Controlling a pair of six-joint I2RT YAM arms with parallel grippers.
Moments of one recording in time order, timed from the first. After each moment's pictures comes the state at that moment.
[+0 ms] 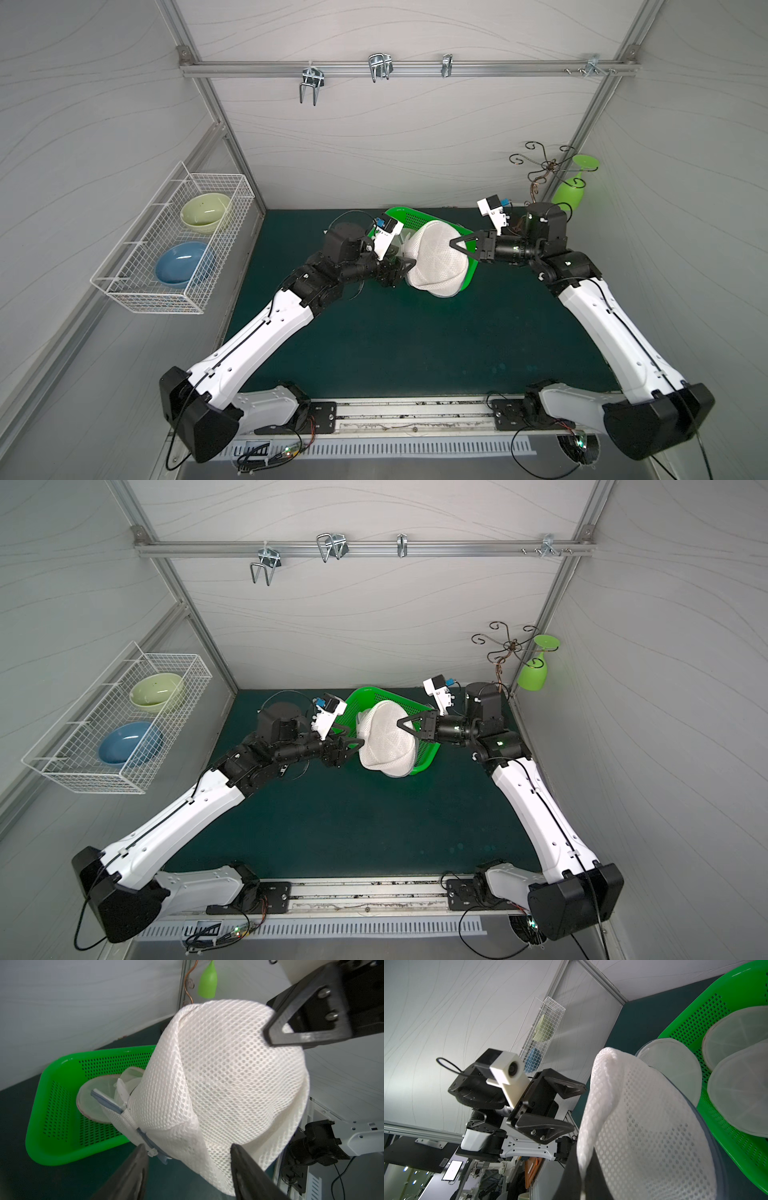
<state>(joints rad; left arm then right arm) -0.62 1.24 1.23 -0.44 0.33 -0.11 0.35 1.20 1.26 -0.45 -0.94 0.59</state>
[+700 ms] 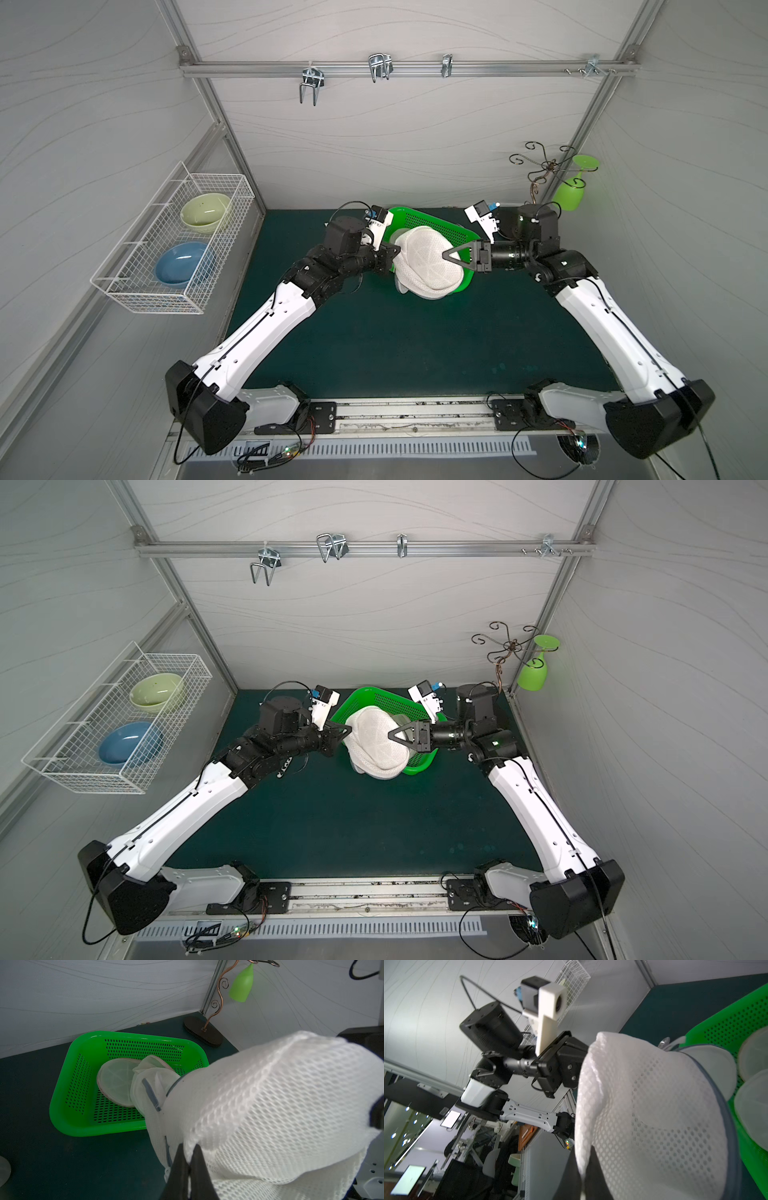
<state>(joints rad) -0.55 1.26 1.27 -0.47 0.24 -0.24 0.43 1.21 1.29 -0.54 -1.07 0.35</state>
